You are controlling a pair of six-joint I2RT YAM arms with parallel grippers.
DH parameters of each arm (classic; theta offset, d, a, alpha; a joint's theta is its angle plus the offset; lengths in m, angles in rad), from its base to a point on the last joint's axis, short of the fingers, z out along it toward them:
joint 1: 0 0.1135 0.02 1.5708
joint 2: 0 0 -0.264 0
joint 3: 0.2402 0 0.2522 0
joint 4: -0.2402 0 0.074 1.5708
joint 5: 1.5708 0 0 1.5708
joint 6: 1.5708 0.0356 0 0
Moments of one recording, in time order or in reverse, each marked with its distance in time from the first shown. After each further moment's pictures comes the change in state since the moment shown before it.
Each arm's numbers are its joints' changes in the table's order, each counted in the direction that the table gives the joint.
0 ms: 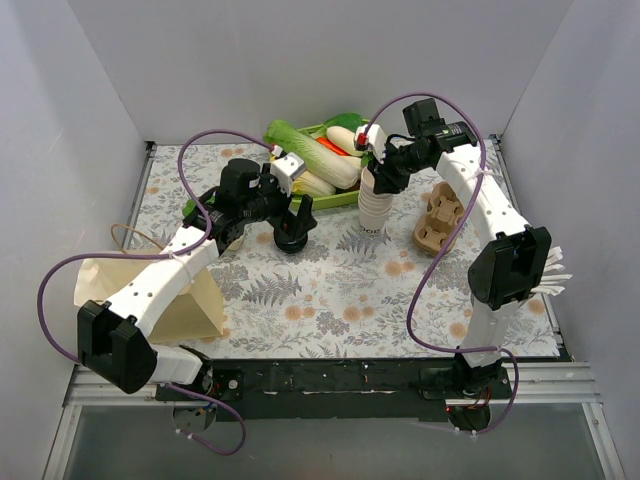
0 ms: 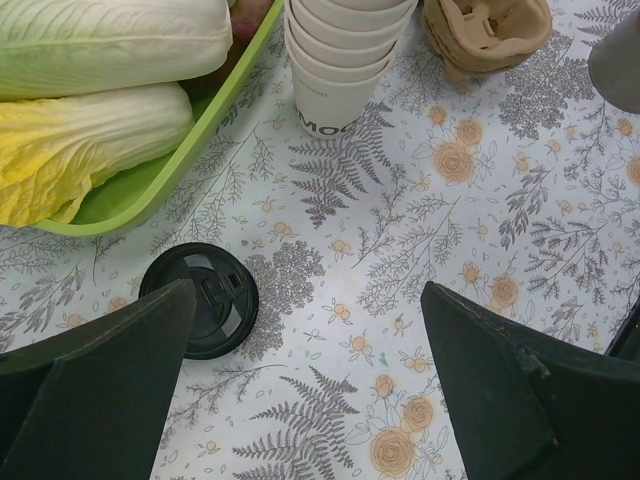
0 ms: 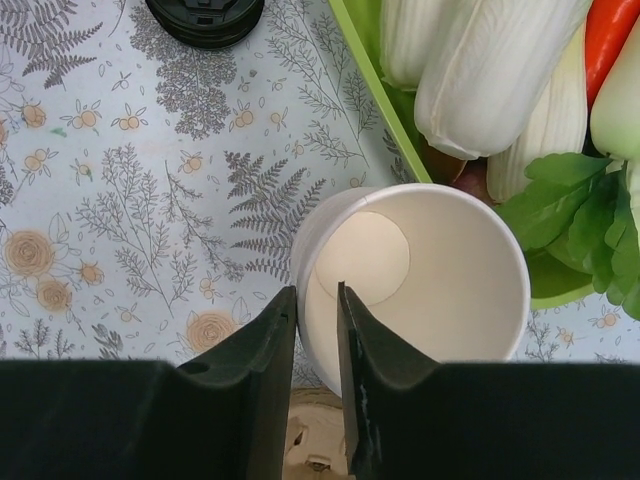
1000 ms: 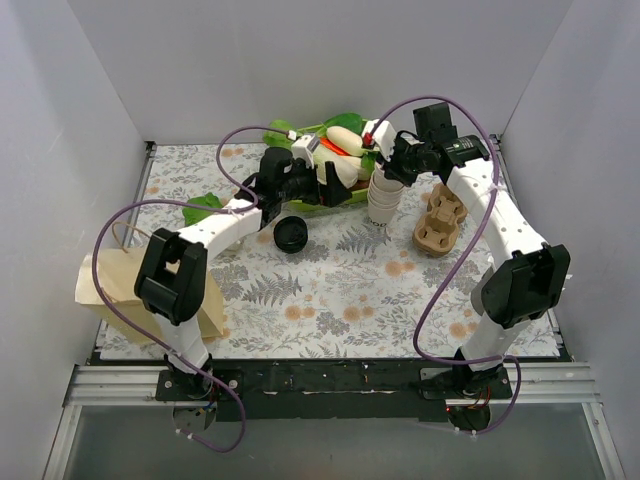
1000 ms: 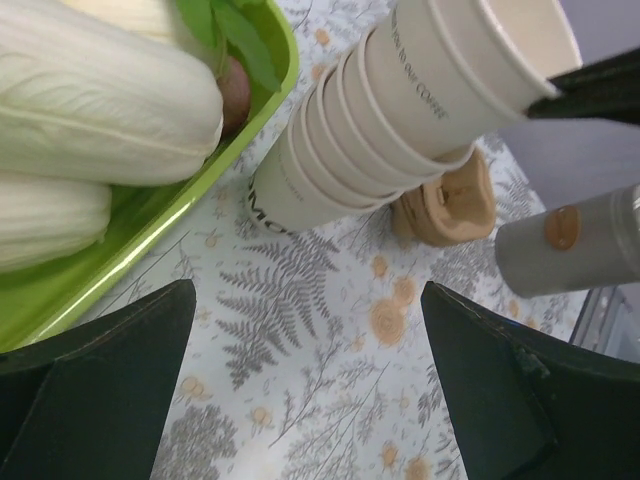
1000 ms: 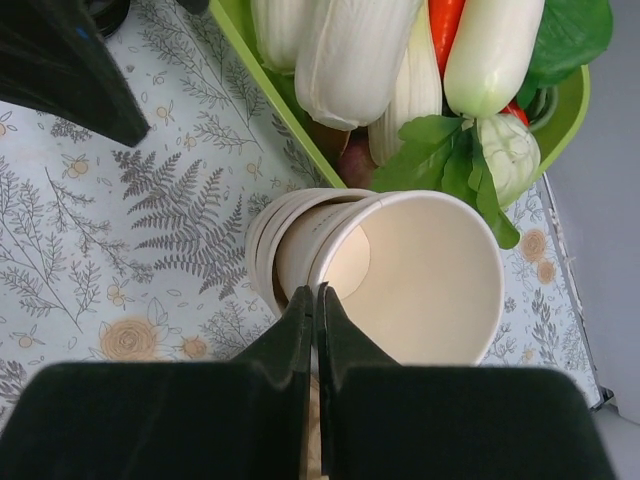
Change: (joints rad) left arm 0.000 -0.429 0.100 0.440 0.059 -0.463; right arm 0.001 0.147 -0.173 0.240 0.180 0.032
